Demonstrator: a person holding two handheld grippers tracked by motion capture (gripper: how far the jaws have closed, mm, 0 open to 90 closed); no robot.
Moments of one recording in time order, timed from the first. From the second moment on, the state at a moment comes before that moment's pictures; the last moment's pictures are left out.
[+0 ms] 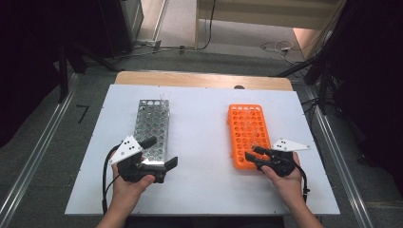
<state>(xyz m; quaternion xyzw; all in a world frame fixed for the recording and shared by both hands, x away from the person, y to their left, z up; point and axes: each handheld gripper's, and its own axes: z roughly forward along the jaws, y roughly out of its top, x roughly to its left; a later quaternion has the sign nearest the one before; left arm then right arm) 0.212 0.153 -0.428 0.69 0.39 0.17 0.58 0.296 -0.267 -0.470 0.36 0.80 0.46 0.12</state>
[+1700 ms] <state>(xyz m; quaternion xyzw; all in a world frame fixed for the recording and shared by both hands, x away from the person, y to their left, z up) 0.215 0.129 -0.425 0.71 0.37 0.16 0.57 0.286 -0.252 -0.411 0.32 0.79 0.50 0.15</state>
